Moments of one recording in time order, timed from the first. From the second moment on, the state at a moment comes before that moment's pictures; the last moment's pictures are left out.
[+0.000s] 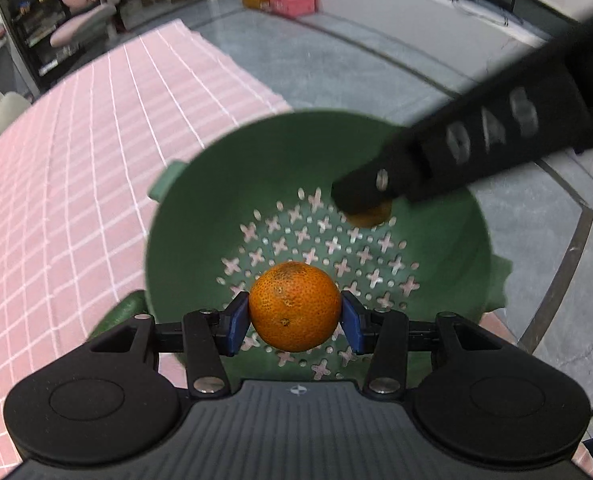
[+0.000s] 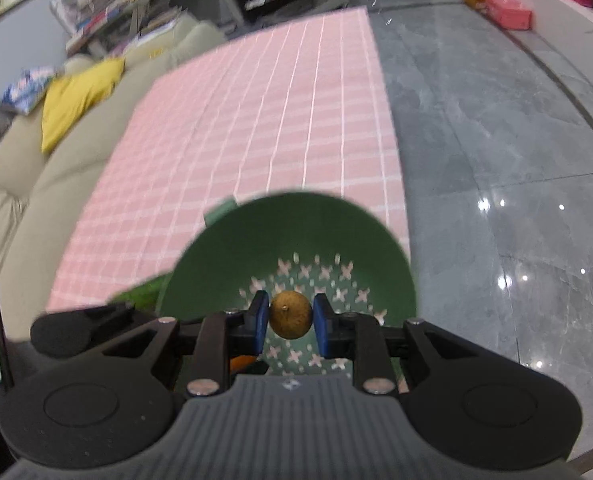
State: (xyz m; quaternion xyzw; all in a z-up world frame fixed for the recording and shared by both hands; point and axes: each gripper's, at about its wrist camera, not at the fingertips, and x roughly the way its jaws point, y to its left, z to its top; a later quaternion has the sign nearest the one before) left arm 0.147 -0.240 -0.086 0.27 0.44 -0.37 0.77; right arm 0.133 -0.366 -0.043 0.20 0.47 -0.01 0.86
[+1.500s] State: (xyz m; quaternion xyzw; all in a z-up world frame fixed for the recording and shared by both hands) left arm 0.105 -0.075 0.019 0.08 0.38 -0.30 0.87; right arm 0.067 -0.318 0.014 0.09 0.34 -0.03 0.94
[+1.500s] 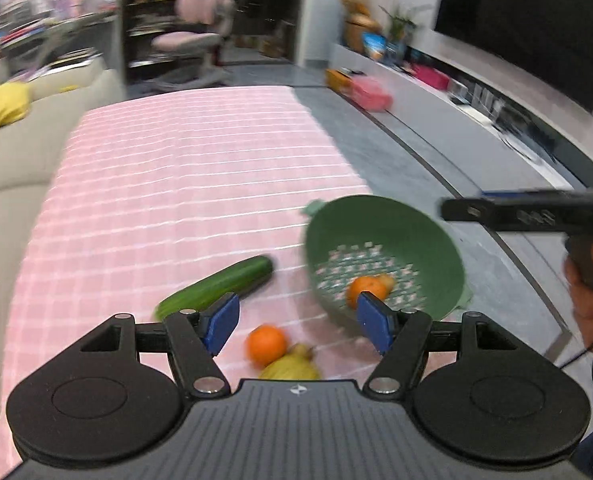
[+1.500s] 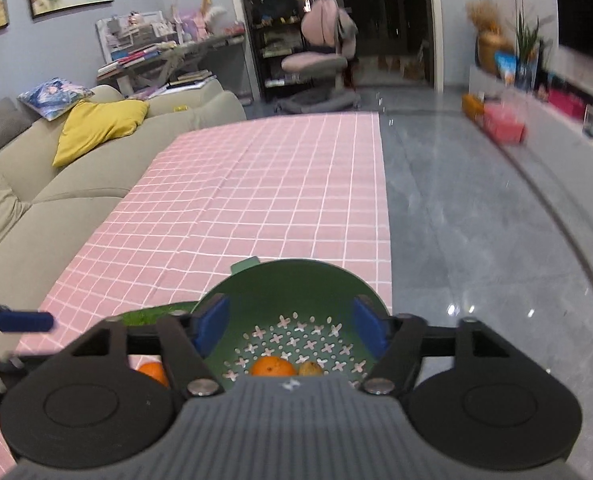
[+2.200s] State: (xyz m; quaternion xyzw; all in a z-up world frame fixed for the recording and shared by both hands) left arm 0.052 0.032 -0.040 0.00 0.40 -0.28 0.87; right arm -0.001 -0.210 -0.066 0.11 0.41 -0.02 0.90
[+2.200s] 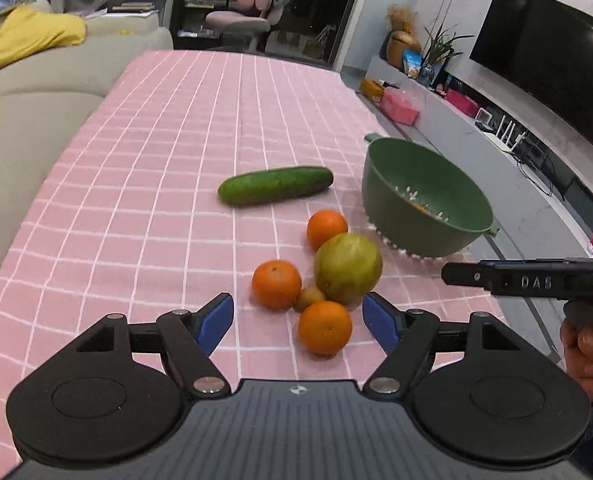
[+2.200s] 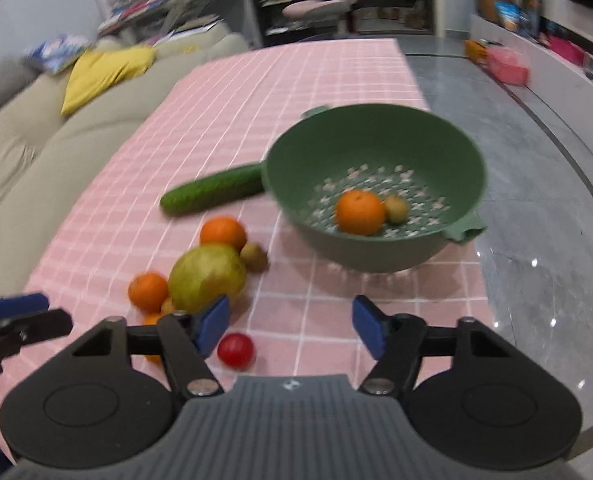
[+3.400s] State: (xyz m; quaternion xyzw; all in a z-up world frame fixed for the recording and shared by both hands) left arm 0.049 -0.024 -0.095 0.14 0.40 -0.34 0.84; right arm 0.037 -0.177 -0.120 0.08 0.49 0.05 0.87
